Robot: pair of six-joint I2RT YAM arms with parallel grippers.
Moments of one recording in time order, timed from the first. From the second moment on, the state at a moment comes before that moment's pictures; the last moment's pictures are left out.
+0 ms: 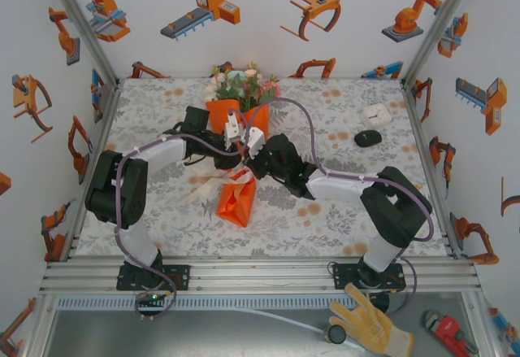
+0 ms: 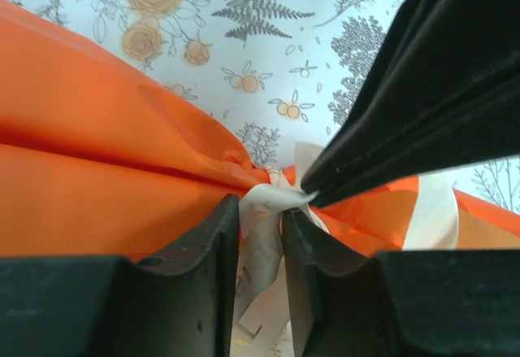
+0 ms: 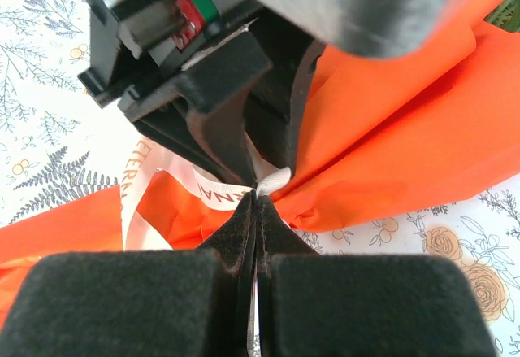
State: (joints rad) left arm -0.41 1.78 1.09 -0.22 0.87 0.71; right arm 0.83 1.68 0.90 0.40 -0.15 -0.11
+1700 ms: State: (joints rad) left arm -0.41 1.65 0.88 0.24 0.74 0.30; right arm 0.81 1.74 1.02 0.23 -0.16 -0.04
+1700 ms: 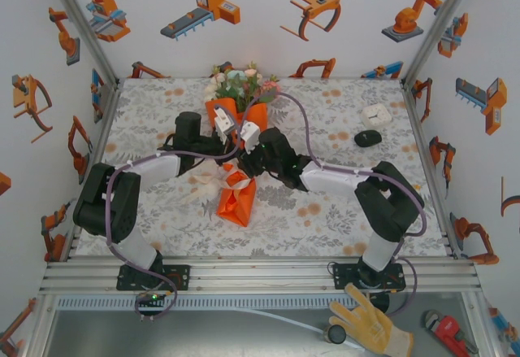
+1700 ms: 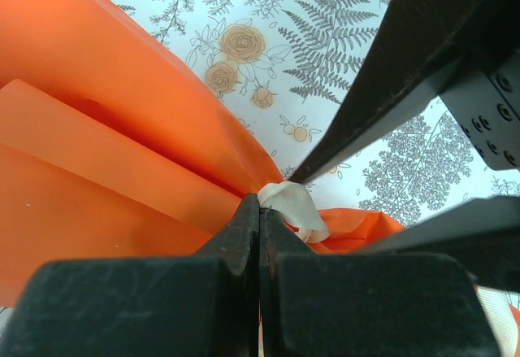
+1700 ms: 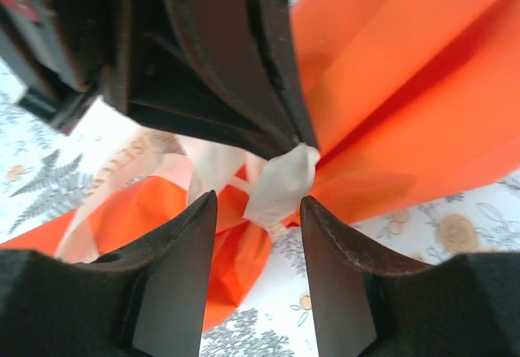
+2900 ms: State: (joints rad) left arm -0.41 1.65 0.89 0.24 0.73 0.29; right arm 0.76 1.67 1.05 -0.02 -0.35 0.43
